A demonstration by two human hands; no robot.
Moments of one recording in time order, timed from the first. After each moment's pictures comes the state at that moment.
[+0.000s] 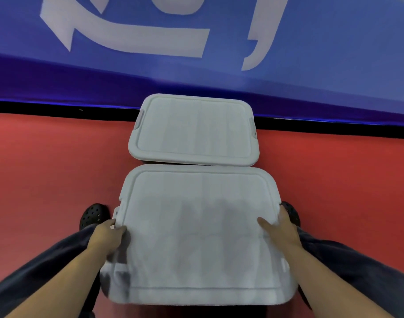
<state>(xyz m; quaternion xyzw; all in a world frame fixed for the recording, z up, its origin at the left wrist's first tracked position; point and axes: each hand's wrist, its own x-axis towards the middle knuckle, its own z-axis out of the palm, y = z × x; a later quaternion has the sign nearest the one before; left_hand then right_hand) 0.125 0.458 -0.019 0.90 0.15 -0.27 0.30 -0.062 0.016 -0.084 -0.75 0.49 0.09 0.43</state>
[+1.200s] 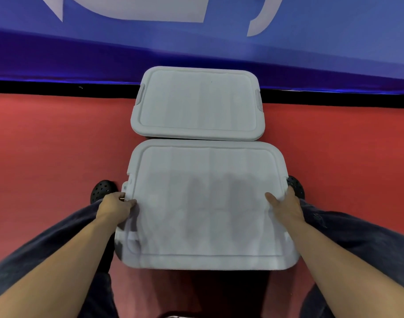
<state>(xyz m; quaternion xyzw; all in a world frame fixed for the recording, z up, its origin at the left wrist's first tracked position) 0.128 0.458 -0.015 0.92 0.11 -0.25 0.28 -0.063 0.040 -0.061 -0.76 0.51 0.08 0.39</state>
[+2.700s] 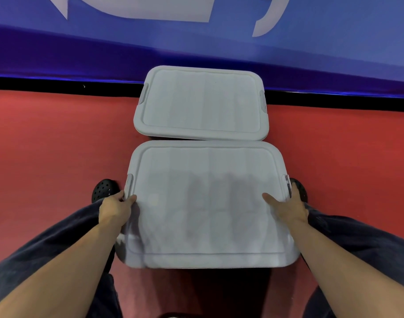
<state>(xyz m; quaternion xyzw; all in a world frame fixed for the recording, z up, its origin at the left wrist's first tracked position) 0.125 0.460 -0.028 0.90 0.19 -0.21 0.34 -0.053 0.051 -0.034 -0.74 0.54 0.08 0.39</state>
